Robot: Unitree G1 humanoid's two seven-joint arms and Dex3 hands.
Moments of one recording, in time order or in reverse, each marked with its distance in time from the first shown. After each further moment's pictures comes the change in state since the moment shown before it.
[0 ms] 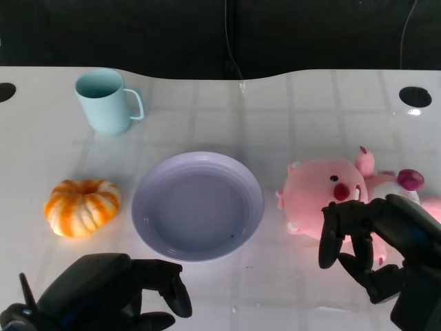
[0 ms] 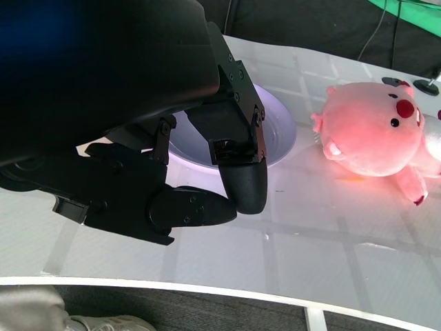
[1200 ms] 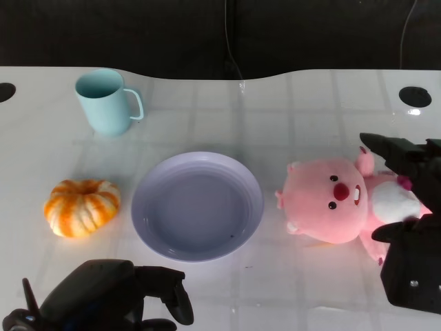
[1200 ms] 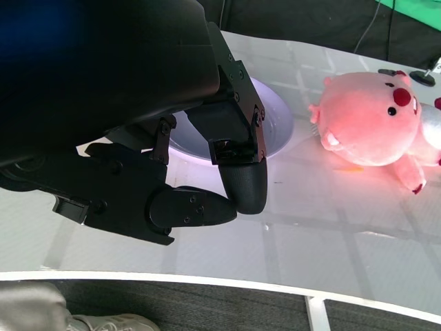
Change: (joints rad) left arm 0.014 -0.006 -0.005 0.011 0.020 -0.035 0.001; right arm -0.062 -0.124 -0.040 -0.177 -0.401 0.349 0.060
